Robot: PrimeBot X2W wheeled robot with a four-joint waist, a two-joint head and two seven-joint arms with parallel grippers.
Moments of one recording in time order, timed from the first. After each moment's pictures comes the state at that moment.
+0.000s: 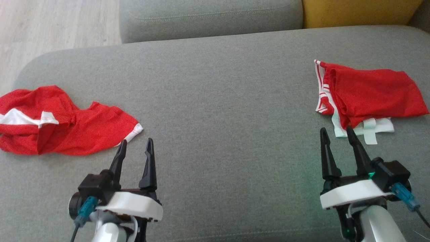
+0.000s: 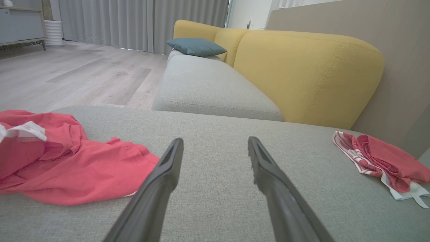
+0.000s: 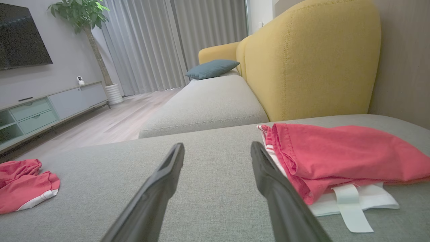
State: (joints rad) left arm 0.00 0.05 -0.24 0.13 -0.25 0.07 -0.26; right arm -0.07 -0.05 0.06 0.27 0.18 0.13 -0.25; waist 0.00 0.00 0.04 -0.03
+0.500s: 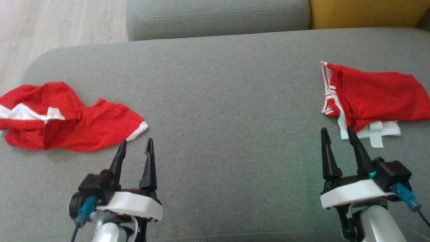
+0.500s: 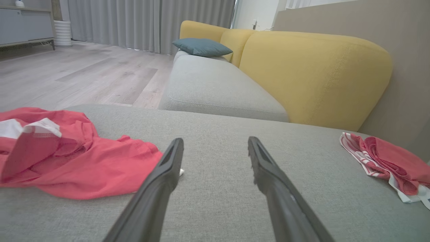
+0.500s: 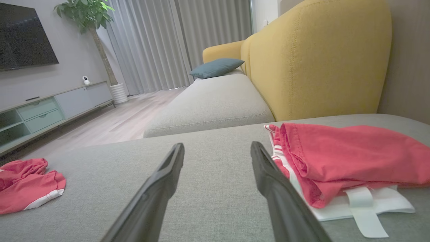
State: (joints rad) left arm -0.01 0.05 -0.24 0.13 -0.25 0.07 -0.26; right arm -0.07 -0.05 0.06 0.27 0.19 0.13 -0.25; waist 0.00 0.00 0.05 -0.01
